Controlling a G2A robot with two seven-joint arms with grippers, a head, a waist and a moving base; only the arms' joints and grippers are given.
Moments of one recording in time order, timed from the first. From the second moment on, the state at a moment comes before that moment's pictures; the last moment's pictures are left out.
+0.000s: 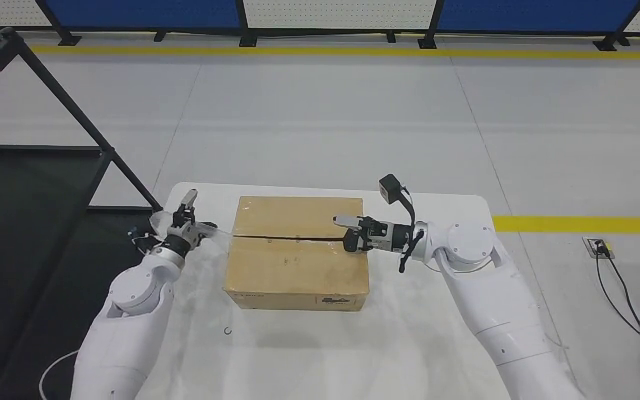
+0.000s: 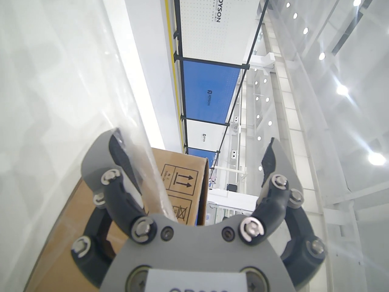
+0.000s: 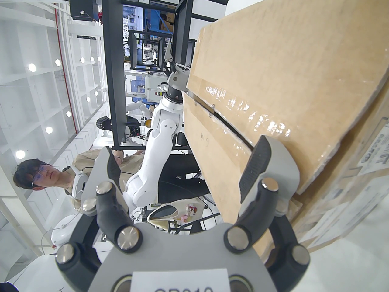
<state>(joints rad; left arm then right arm) 0.75 -1.17 -1.40 -0.99 -0.46 -0.06 -0.32 -0.53 -1.37 1.20 -1.01 0.12 -0.13 1.10</state>
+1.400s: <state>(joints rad) 0.91 -1.14 -1.54 -1.29 -0.43 -0.22 -0.38 -0.53 -1.37 1.20 -1.01 0.12 -0.13 1.10</state>
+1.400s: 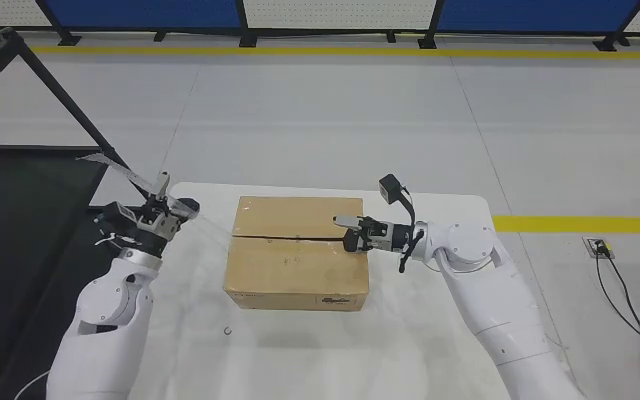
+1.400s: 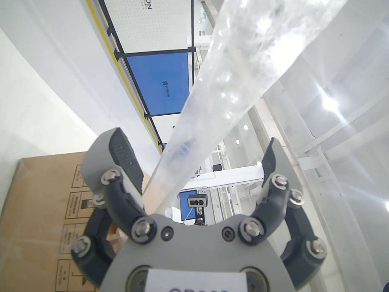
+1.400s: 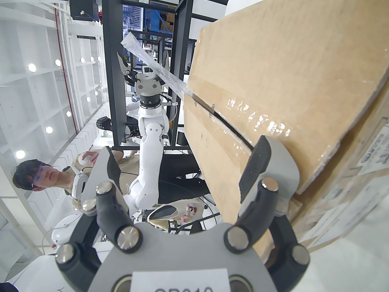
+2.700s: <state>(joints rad) 0.96 -1.14 -1.51 -1.51 -0.30 -0.18 -0.38 -0.58 -1.35 1.17 -1.07 0.16 -0.08 1.01</state>
